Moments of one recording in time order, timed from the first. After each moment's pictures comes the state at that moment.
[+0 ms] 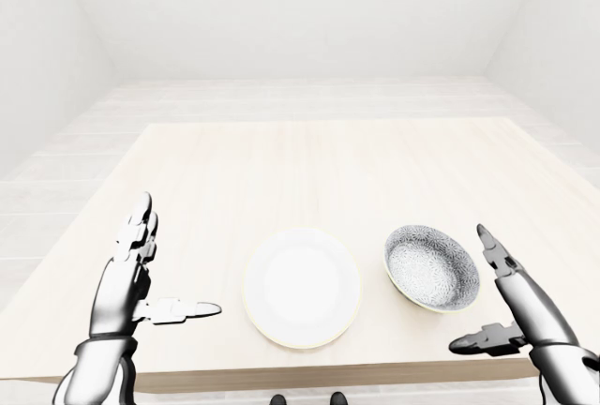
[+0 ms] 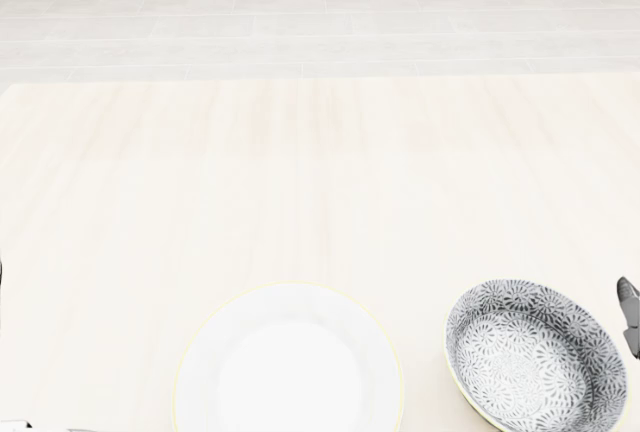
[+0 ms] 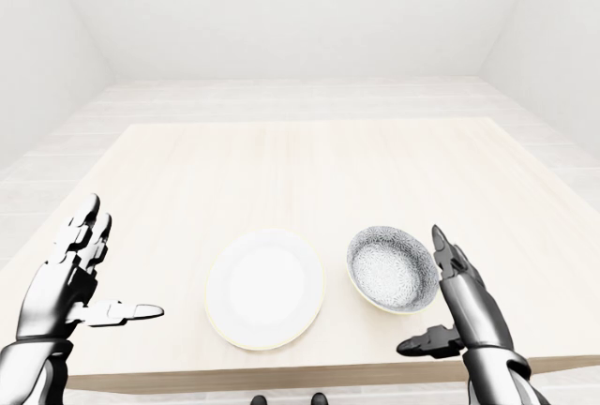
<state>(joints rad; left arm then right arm) 0.27 -0.02 0.44 -0.56 0.11 0.09 -0.43 0.35 0.03 -0.53 -0.63 -0.74 0.08 0.61</state>
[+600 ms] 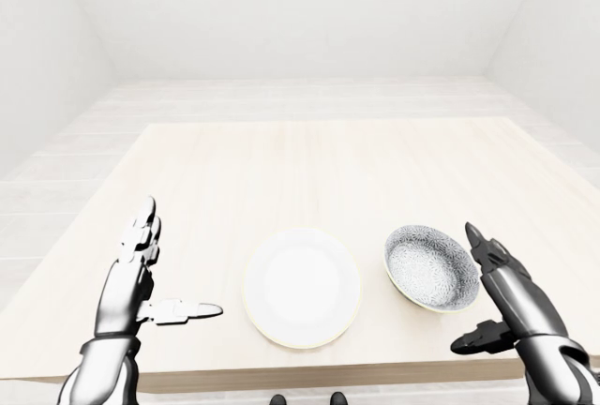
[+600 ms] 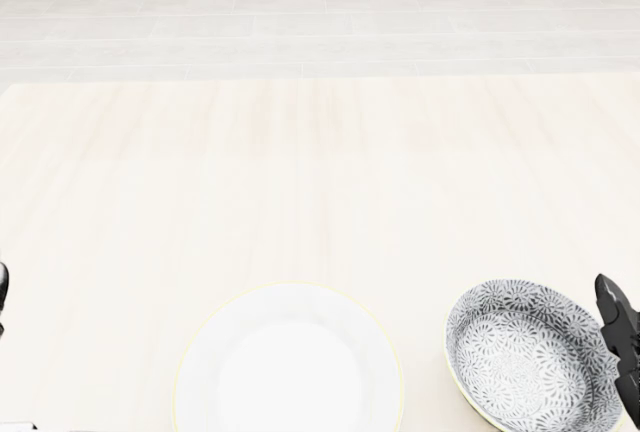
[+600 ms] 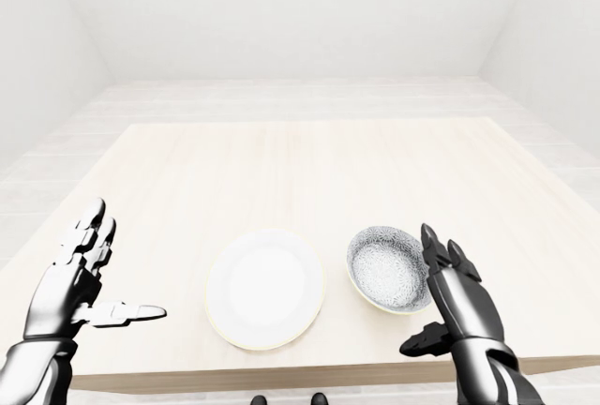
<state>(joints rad) 0.27 -0.02 0.44 -0.53 0.12 0.09 -0.43 0.34 0.04 -0.49 -0.61 -0.94 -0.01 0.60</state>
